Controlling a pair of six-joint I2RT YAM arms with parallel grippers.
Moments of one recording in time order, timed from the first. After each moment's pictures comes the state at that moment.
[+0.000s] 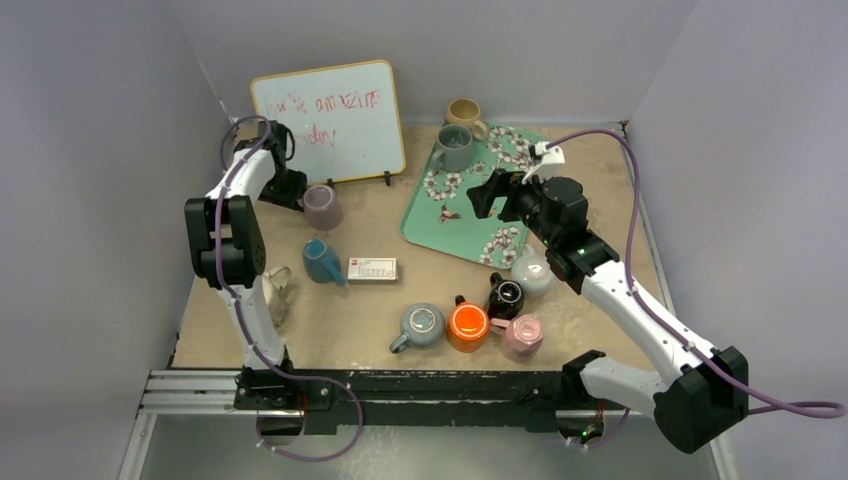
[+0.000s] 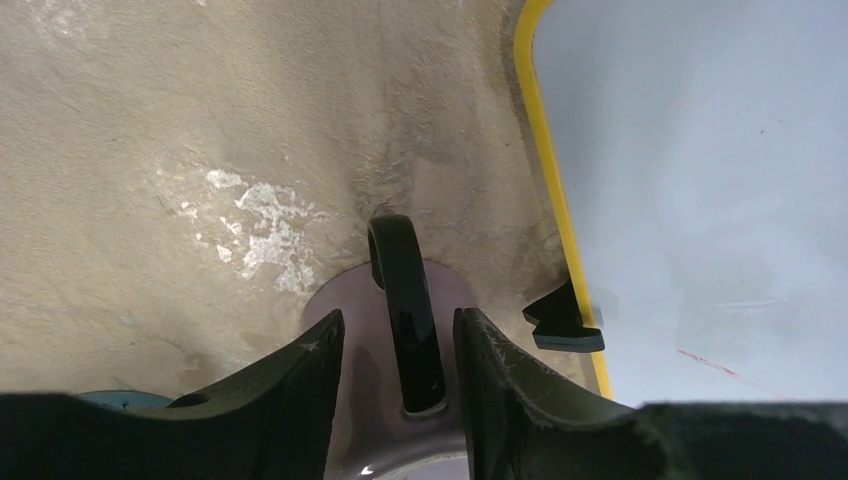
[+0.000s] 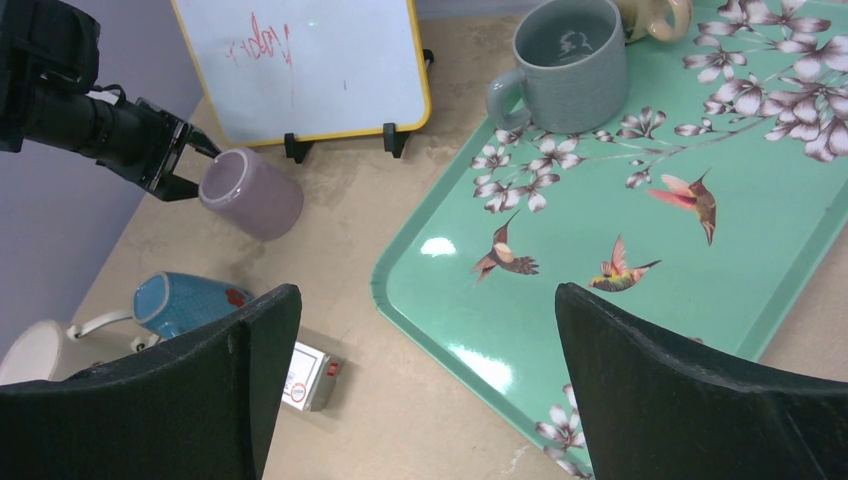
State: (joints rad) left arm 0.07 2.03 1.64 -0.85 -0.16 -1.28; right arm 0.46 1.10 0.87 0.01 -0.02 0.40
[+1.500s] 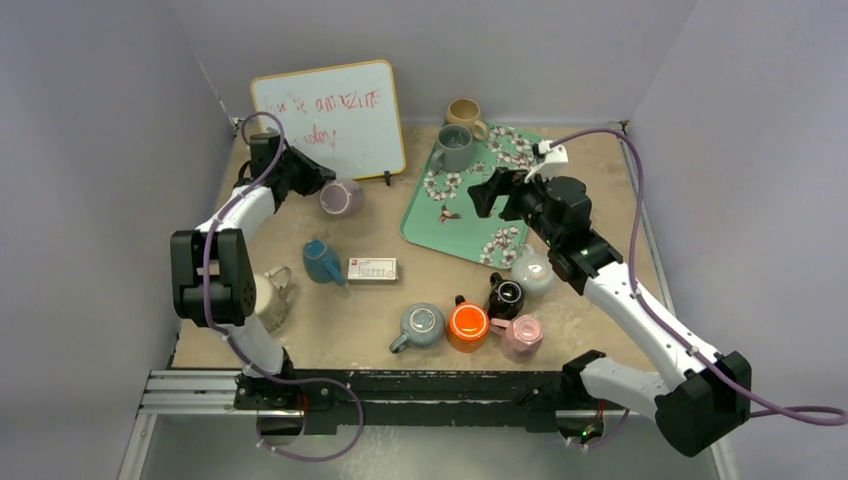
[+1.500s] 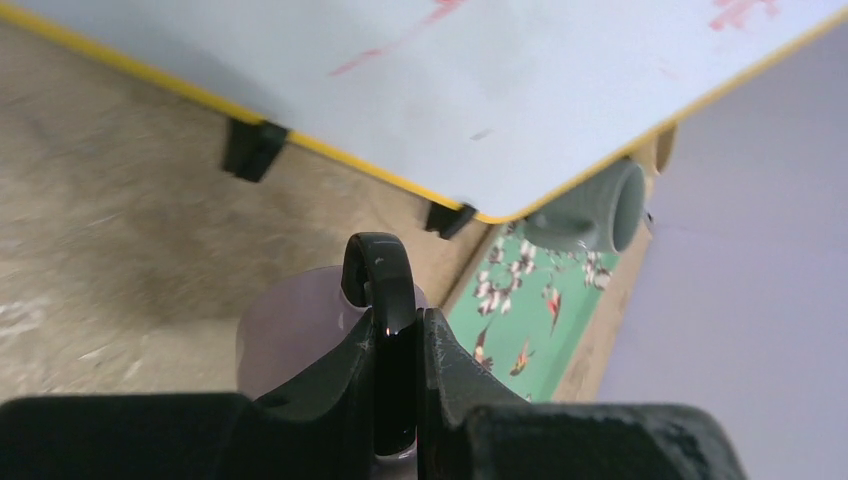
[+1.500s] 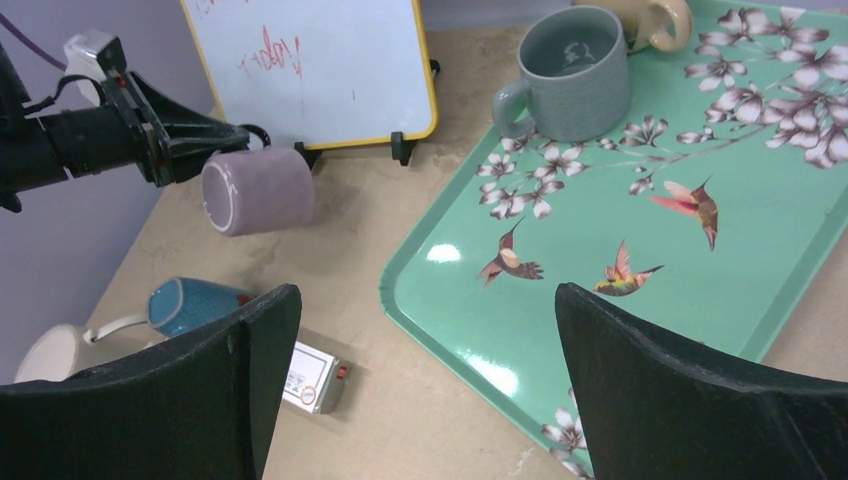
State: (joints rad) left arm 0.05 1.73 1.19 -0.11 0.30 -0.95; right arm 0.46 1.07 0.88 0.01 -0.02 0.40
